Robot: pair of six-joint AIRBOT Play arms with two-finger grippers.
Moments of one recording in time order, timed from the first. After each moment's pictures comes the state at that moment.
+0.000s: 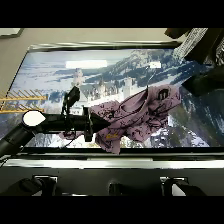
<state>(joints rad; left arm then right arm) -0.50 -1.03 0.86 0.30 -0.92 -0.34 -0.17 -1.07 1.63 -1.16 1.51 0.96</state>
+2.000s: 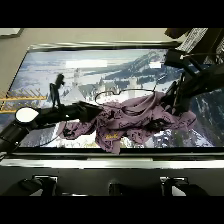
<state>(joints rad) -0.36 -1.02 0.86 0.32 -0.77 -0.80 0.00 -1.19 1.63 -1.11 1.71 0.47</state>
